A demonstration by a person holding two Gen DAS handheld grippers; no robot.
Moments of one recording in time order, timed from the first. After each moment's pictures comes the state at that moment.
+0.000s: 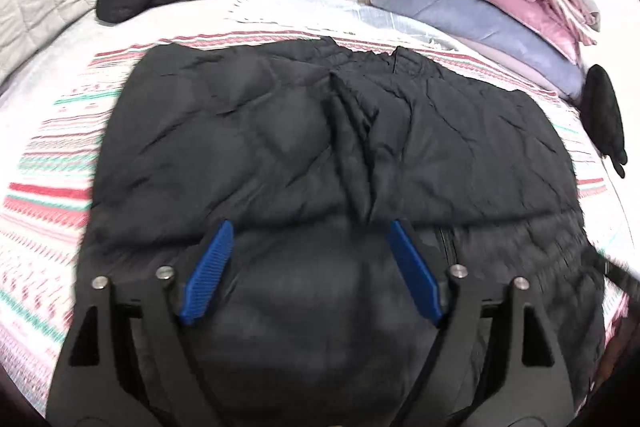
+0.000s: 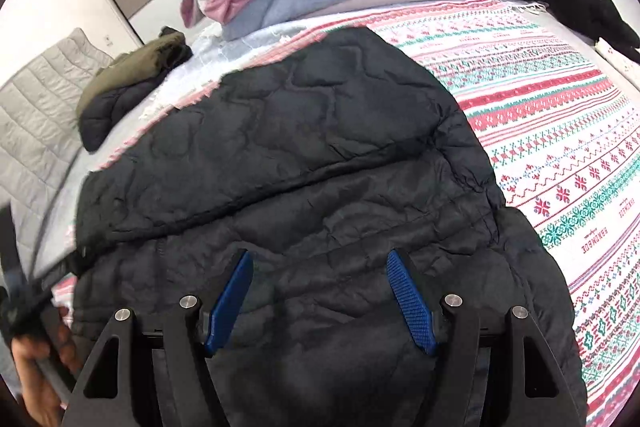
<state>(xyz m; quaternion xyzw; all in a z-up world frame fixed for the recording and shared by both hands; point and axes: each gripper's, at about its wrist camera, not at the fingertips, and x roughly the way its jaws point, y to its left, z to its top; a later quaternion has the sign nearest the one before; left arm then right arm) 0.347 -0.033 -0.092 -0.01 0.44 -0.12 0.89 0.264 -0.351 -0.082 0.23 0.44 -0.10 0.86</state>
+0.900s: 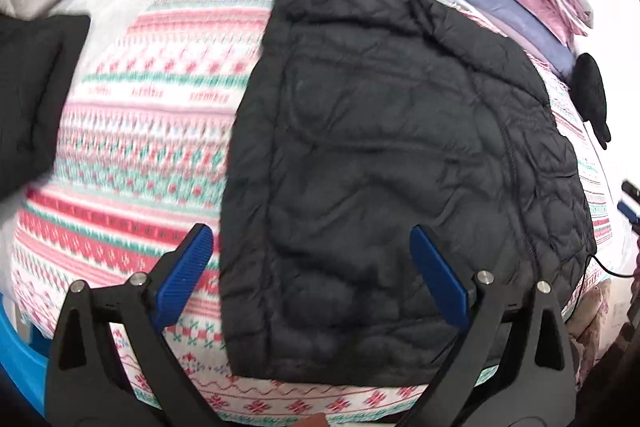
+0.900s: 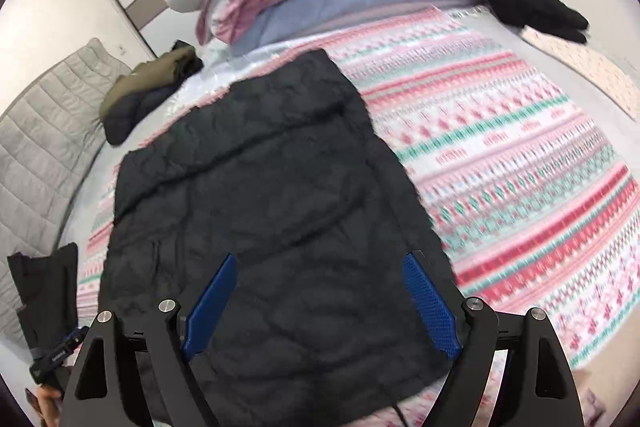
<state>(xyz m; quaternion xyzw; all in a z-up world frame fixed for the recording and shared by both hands) 0.149 0.117 -0.115 -0.06 0.51 -0.08 0.86 0.072 -0.376 -0.012 0.23 0.44 -0.11 0.86</state>
